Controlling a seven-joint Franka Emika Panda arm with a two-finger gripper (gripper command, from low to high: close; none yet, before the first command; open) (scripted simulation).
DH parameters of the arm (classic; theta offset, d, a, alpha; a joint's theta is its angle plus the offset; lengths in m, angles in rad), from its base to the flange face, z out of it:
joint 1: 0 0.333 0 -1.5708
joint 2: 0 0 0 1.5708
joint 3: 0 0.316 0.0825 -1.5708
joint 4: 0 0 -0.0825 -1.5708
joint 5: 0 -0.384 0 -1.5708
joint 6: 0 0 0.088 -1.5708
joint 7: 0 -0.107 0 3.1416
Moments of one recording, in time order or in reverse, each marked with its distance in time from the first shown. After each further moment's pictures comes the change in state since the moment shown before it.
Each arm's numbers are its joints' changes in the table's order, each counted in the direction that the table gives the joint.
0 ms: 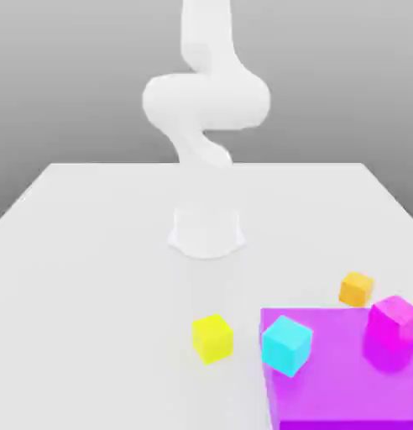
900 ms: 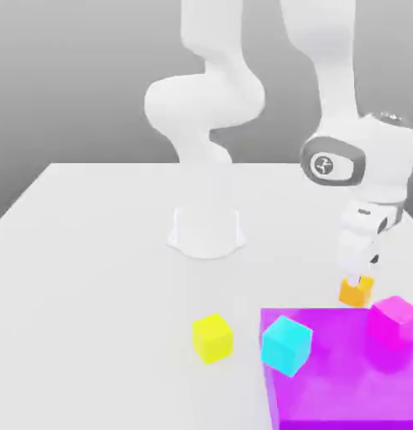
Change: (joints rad) arm 0.525 0.915 0.255 0.454 0.331 0.636 -0.294
